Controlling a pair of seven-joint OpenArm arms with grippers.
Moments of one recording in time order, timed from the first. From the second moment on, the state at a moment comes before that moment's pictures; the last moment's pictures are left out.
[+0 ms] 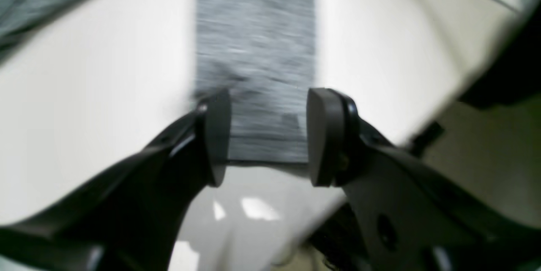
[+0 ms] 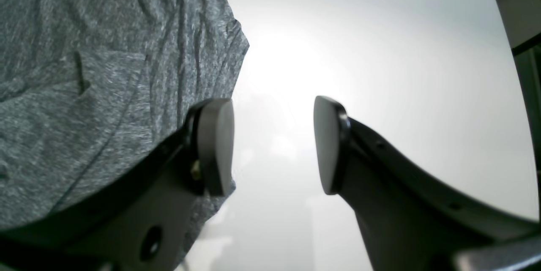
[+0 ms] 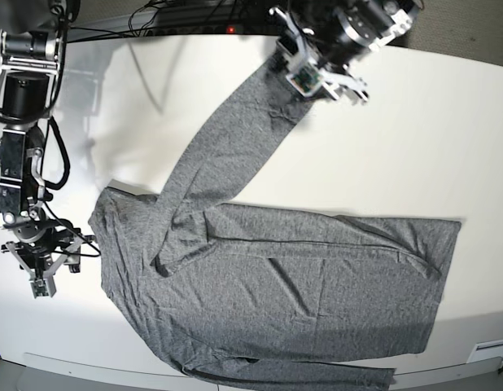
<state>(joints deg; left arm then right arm) 29.4 -16.8 29.6 111.5 0.8 -14.8 22.6 16.9 27.0 8.7 70.3 6.0 18.7 -29.4</state>
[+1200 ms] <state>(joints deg) 24.4 -14.1 37.9 91.1 18.7 -5.2 10.6 16.9 27.0 8.7 70.3 5.9 18.7 -29.4</state>
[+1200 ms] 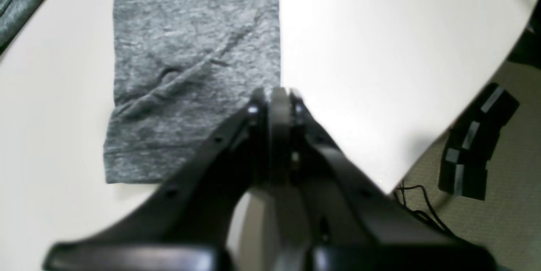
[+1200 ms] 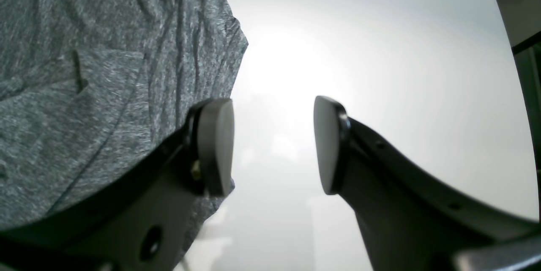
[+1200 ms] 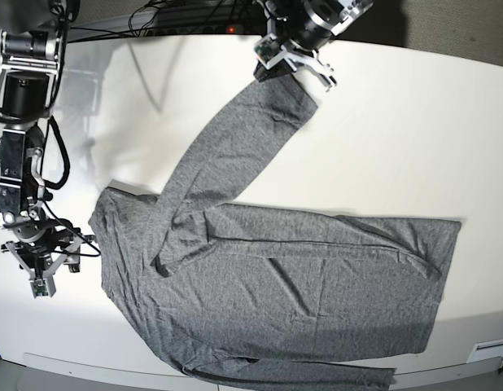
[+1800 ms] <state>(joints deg) 21.6 -14.8 37.9 99.4 19.3 -5.2 23.2 16.9 27.0 8.7 70.3 5.9 18.7 -29.4</state>
